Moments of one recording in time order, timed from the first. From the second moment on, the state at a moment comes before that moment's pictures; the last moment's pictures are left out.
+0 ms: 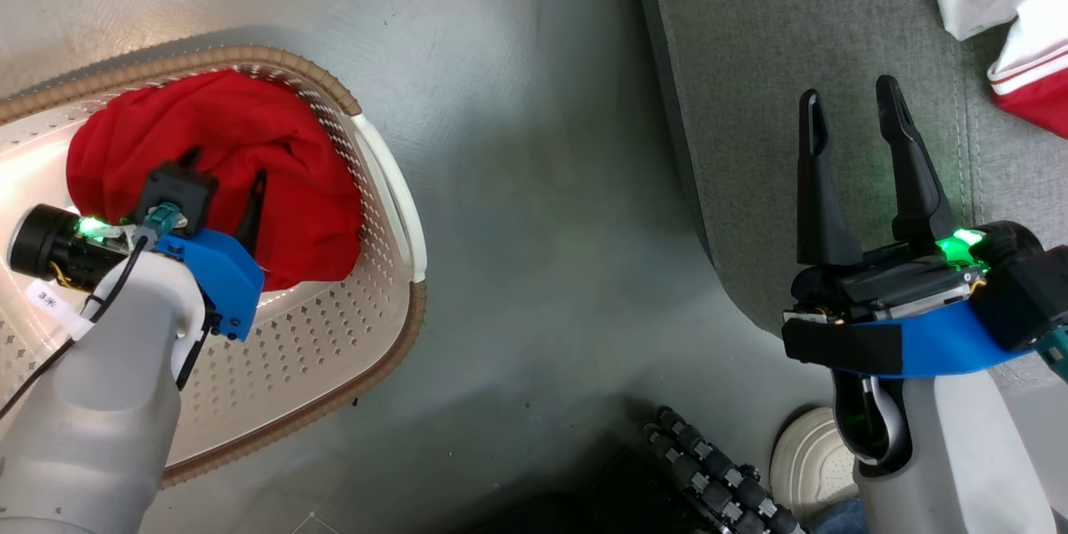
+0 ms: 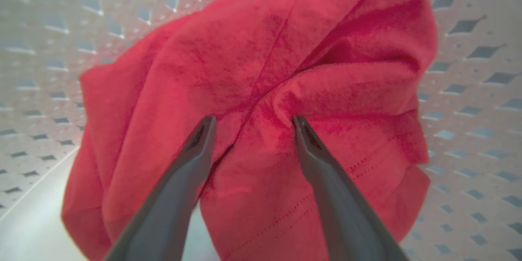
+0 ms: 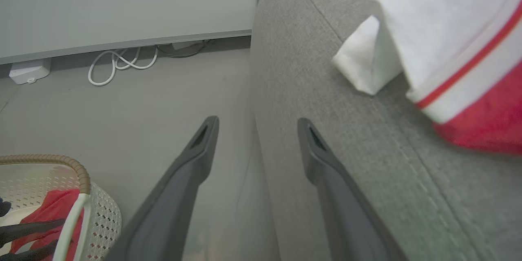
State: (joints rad) left arm -0.89 0.31 -0.54 1.05 -0.21 -0.06 -0.24; right arm -0.35 -0.05 0.09 -0.03 0.19 0.13 -0.26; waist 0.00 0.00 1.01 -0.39
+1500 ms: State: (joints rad) left arm -0.84 0.18 -0.56 1.24 -0.37 -0.13 -0.23; right arm -0.42 -0.05 0.10 0.07 0.15 0.13 -0.26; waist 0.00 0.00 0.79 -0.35
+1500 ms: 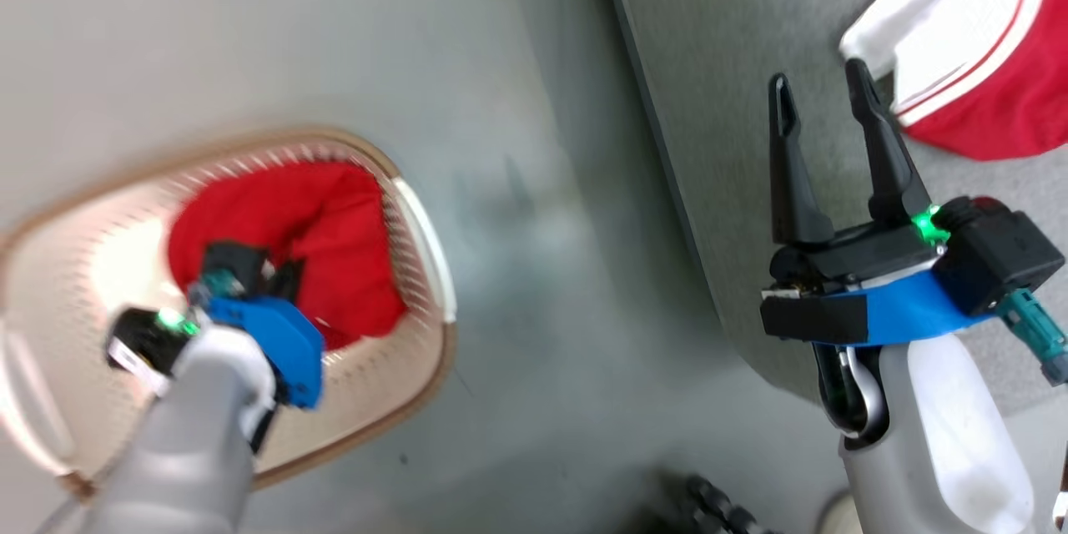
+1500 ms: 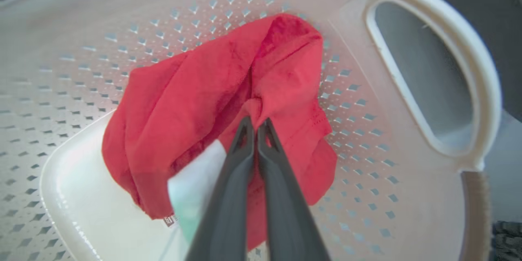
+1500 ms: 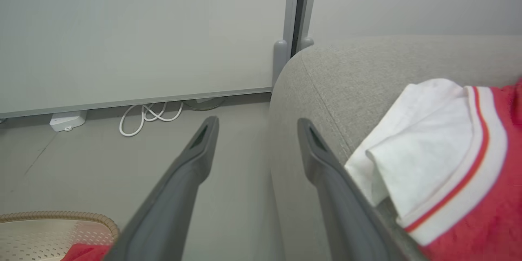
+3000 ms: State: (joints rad) left arm -0.91 0.05 -1.00 0.63 -0.77 -0.13 -0.13; right arm -0.10 -0.05 0.10 0.09 0.10 0.13 -0.06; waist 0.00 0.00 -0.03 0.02
